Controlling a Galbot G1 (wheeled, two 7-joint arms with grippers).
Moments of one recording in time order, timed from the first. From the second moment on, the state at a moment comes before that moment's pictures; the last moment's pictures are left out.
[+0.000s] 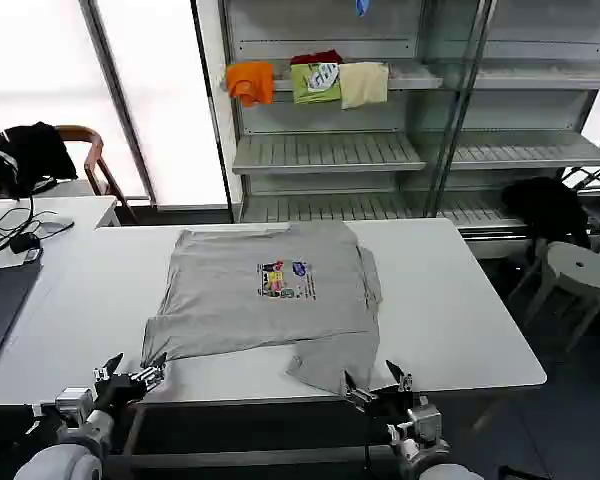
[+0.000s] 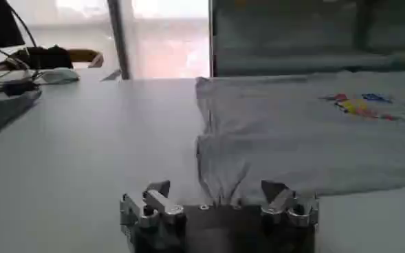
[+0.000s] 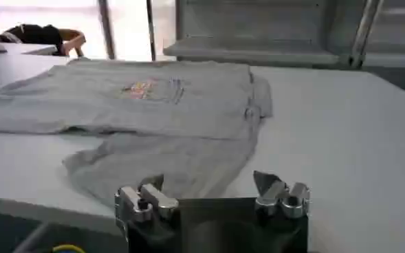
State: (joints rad) left arm 1.43 -1.30 -0.79 -2.02 -0.28 0.56 0.08; right arm -1.48 1.48 0.38 2.15 -0.01 -0.58 -0.09
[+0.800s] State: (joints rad) left arm 1.43 -1.30 -0.77 -2.01 -0.26 0.52 0.11; right arm -1.47 1.50 0.37 2.13 0.00 -0.53 -0.08
